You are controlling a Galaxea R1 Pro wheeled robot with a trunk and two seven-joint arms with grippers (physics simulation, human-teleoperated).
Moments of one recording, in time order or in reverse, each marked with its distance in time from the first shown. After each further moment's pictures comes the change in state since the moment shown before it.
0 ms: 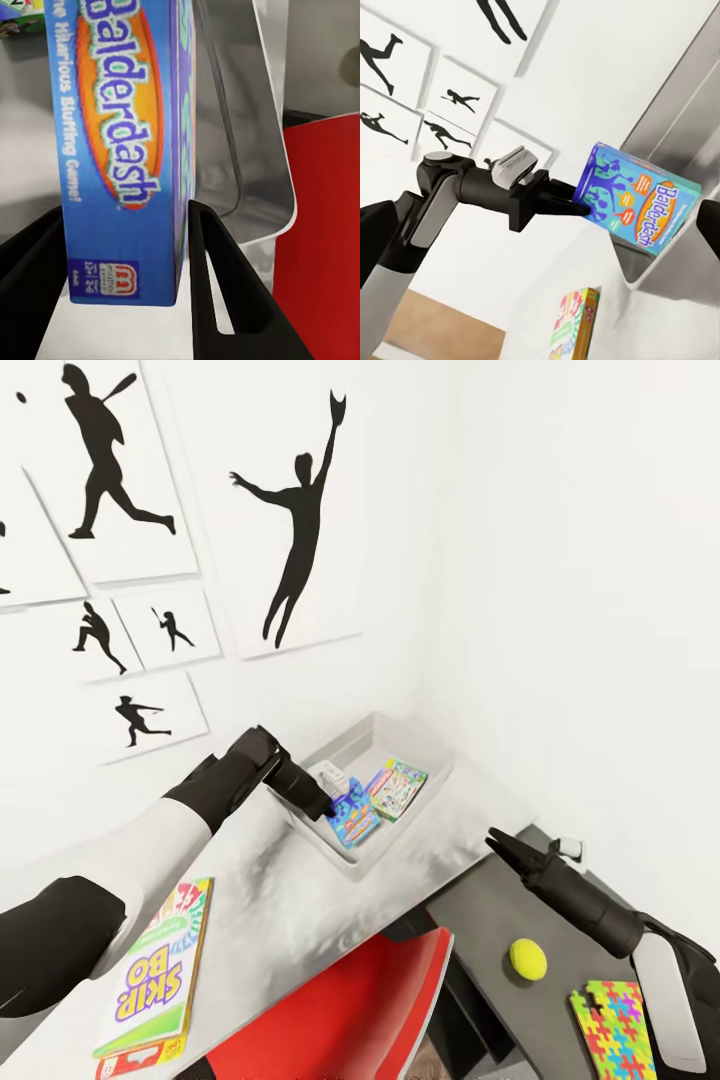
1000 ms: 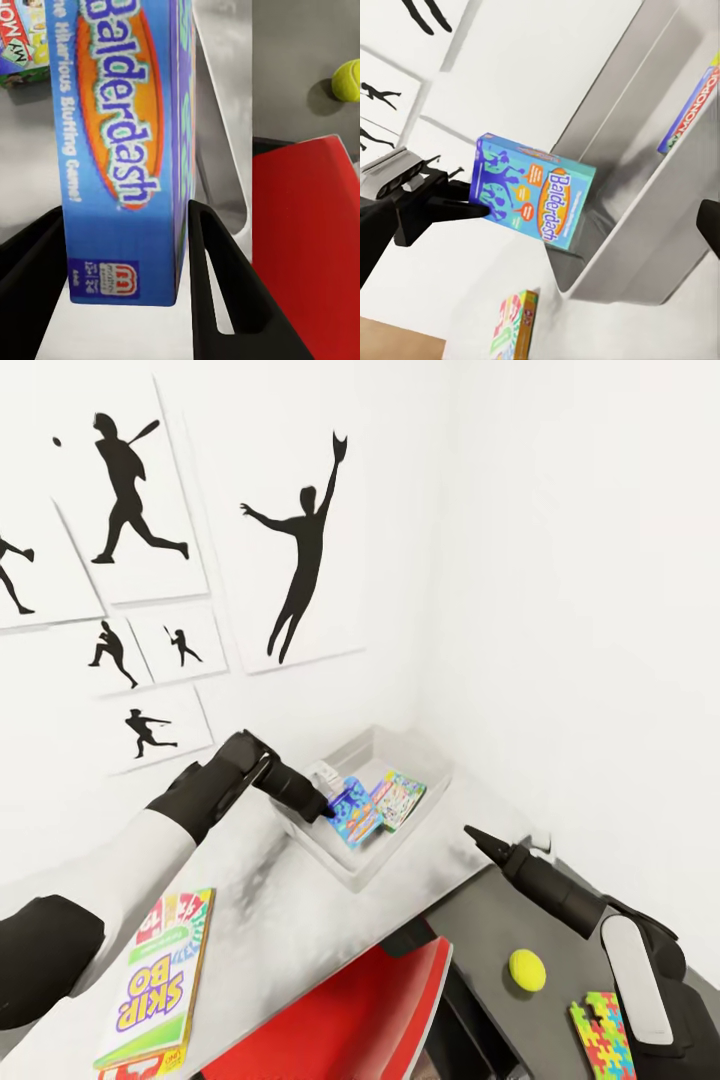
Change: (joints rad) left arm 0.048 0.057 -0.002 -0.109 0.103 -0.003 -0.001; right arm -0.048 -0.002 0.085 0.066 0.010 -0.057 -0.260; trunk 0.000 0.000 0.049
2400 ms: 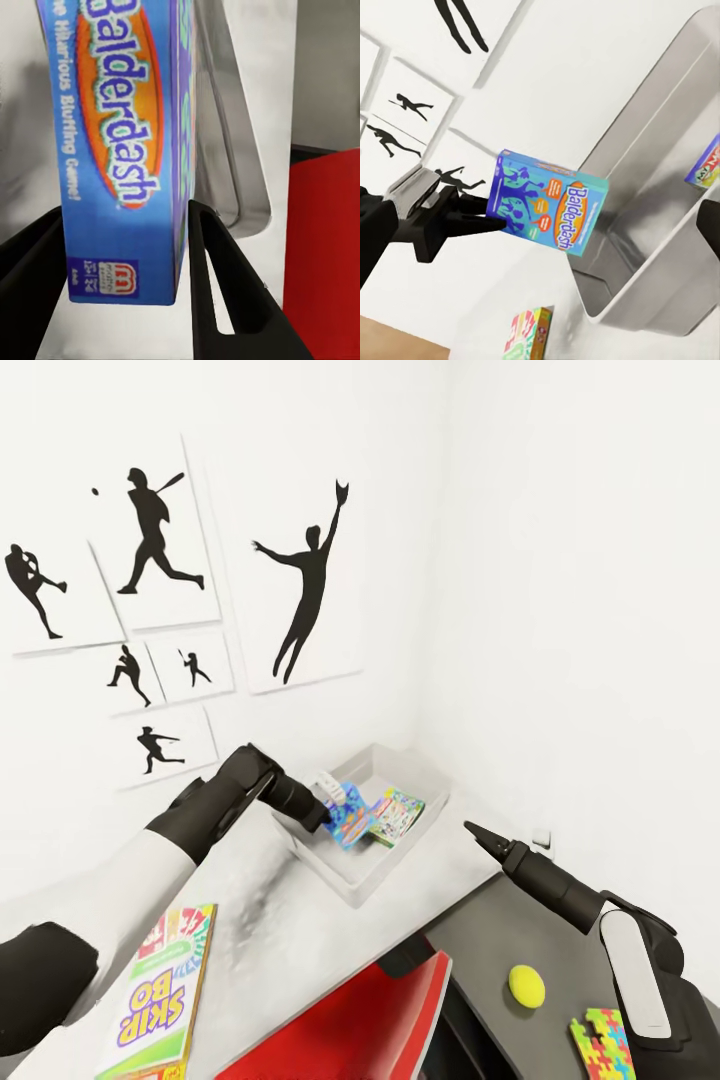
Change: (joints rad) left arm 0.074 0.003 -0.004 -0.098 -0.002 0.056 0.155; right arm -0.014 0.000 0.001 0.001 0.000 0.000 0.000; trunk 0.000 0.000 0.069
